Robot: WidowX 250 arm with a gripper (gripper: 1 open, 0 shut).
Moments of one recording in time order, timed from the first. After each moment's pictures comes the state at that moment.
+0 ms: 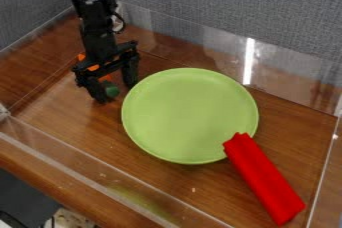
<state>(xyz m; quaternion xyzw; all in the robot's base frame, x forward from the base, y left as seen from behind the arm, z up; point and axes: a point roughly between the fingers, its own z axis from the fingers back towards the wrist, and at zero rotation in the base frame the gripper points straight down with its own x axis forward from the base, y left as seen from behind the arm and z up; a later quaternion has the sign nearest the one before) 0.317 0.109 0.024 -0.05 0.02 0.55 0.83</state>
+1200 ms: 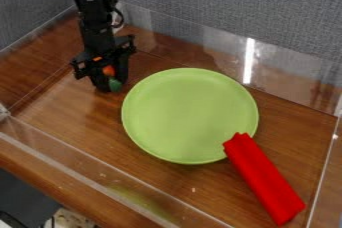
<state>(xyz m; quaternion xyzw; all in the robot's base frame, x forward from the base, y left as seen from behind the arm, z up) 0.330 0.124 0.024 -0.03 -0.02 0.55 0.83</state>
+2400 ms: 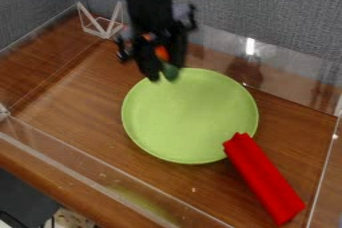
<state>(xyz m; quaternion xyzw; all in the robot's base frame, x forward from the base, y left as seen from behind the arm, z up) 0.281 -0.012 0.119 -0.04 -0.03 0.53 0.85</state>
